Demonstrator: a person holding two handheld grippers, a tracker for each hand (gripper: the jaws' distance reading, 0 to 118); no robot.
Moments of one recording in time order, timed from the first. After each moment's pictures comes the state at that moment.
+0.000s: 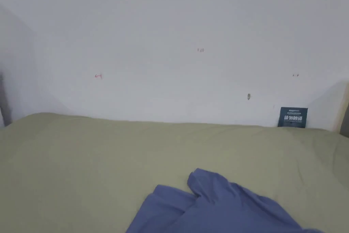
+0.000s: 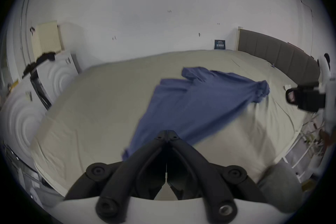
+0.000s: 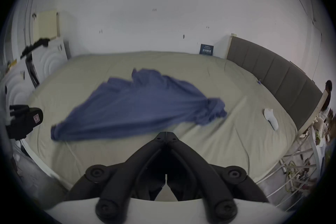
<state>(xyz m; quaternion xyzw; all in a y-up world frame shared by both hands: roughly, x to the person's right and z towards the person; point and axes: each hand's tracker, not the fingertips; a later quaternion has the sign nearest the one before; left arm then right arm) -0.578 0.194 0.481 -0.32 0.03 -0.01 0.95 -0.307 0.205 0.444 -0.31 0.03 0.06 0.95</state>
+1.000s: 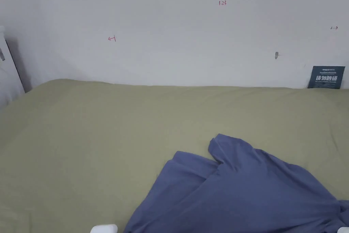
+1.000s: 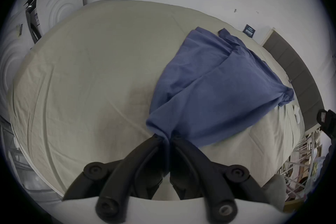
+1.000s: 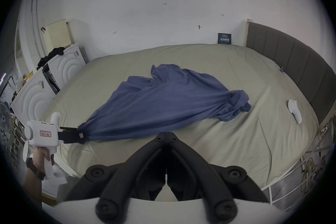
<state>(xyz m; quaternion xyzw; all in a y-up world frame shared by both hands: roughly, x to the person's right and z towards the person) -0.677 0.105 0.409 -0.46 0.06 0.13 0.88 -0.285 0.219 0.409 -0.33 0.12 -0.02 0.94</state>
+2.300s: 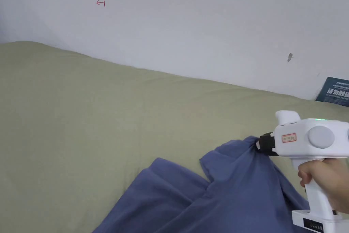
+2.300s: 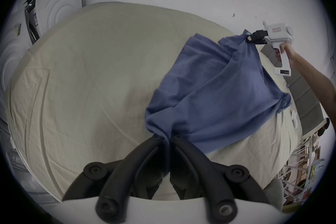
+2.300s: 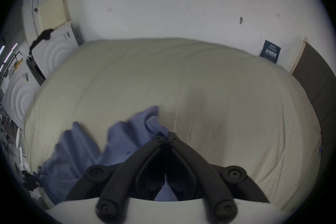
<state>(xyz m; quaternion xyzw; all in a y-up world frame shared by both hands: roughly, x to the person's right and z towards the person) -0.690 0.109 0.393 -0.43 0.06 0.15 0.89 -0.325 0.185 -0.030 -0.36 0.22 0.06 0.90</state>
